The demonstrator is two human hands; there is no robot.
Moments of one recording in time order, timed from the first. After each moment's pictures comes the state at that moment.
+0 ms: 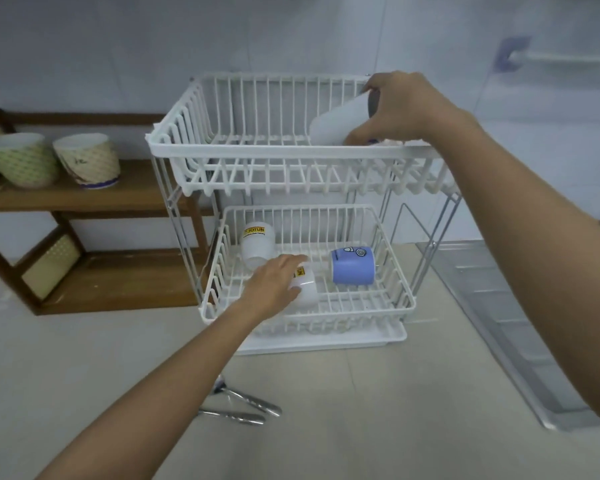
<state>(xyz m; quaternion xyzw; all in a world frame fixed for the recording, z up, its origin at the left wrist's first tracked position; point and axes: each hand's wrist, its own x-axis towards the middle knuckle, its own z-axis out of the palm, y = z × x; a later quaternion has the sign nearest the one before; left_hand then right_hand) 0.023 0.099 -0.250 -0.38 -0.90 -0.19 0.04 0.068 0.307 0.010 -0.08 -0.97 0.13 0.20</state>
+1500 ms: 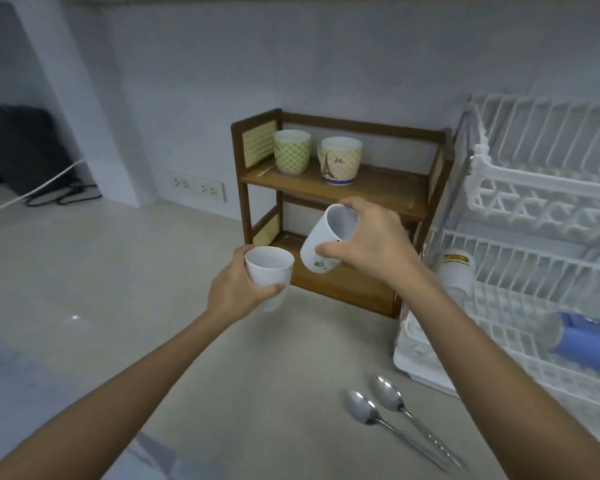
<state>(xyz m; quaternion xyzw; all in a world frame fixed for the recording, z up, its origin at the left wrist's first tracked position) 0.021 -0.273 -0.244 0.06 -0.92 -0.35 0.14 0.026 -0.045 -0.117 0.13 -0.92 0.34 0.13</state>
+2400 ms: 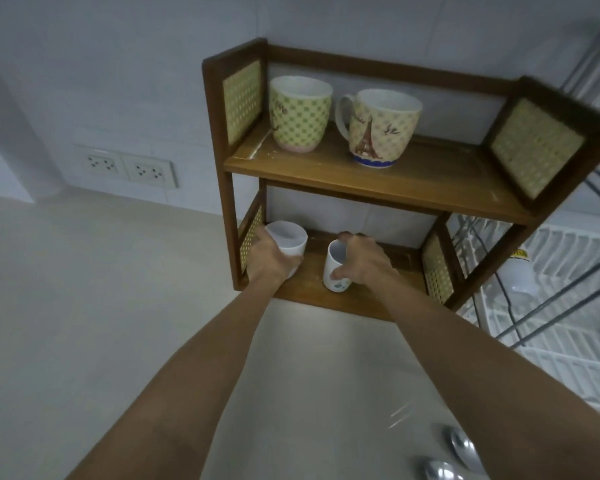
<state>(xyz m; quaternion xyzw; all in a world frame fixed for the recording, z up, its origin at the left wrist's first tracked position) -0.203 -0.268 -0.320 0.09 -0.90 -0.42 0.06 -0.185 -0.104 -0.285 -0.08 -0.99 0.13 -0.06</state>
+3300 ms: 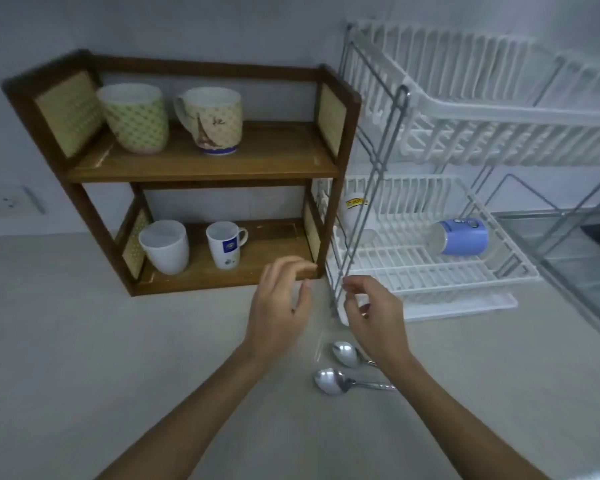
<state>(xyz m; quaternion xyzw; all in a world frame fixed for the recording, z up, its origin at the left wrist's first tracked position) 0.004 -0.153 -0.272 -0.35 -0.77 -0.49 0.20 0.080 -0.003 -0.285 -0.14 -0.87 0.36 0.30</state>
